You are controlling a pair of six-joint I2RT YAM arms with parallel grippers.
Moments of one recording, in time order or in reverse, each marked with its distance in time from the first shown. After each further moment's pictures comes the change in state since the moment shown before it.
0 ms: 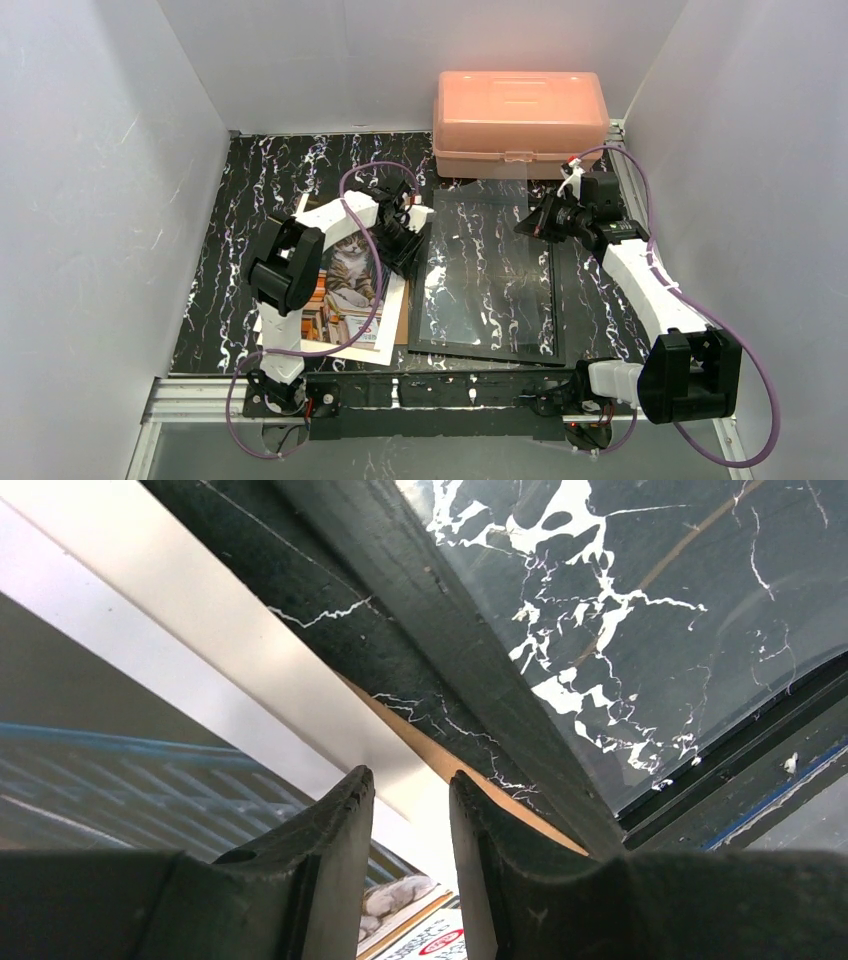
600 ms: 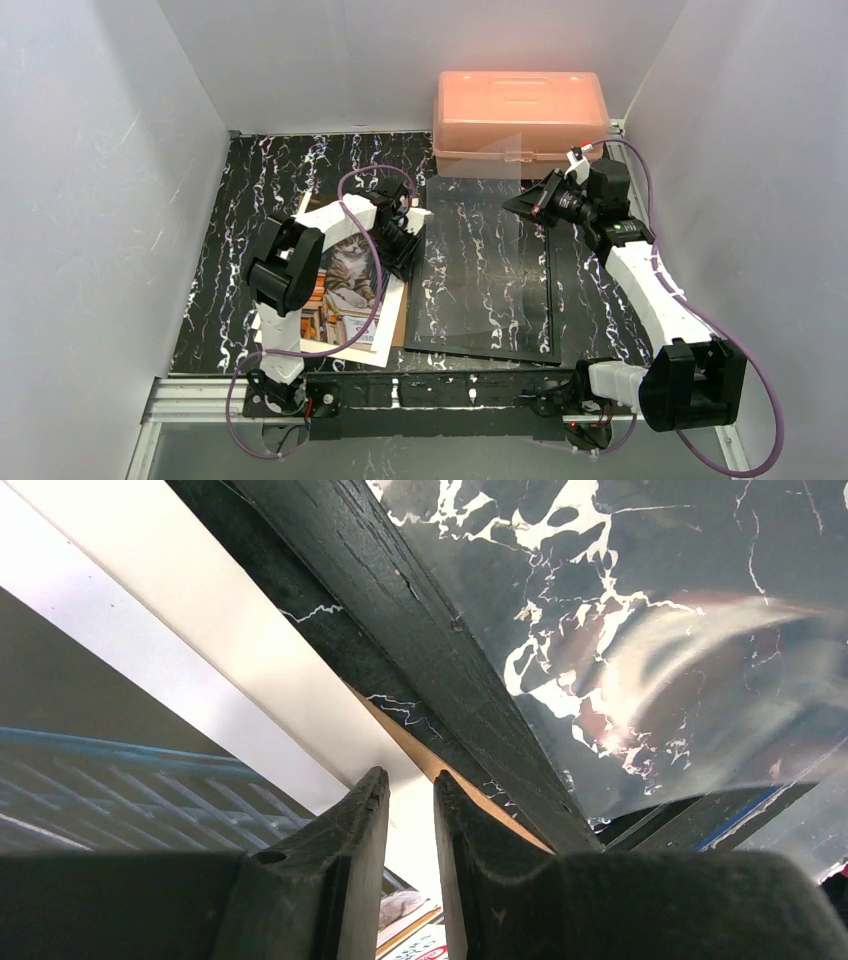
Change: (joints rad) left arm 0.002 -0.005 -0.047 0.047 0.033 -0.034; right arm 0.000 -0.035 0.021 0.204 -0.171 0.383
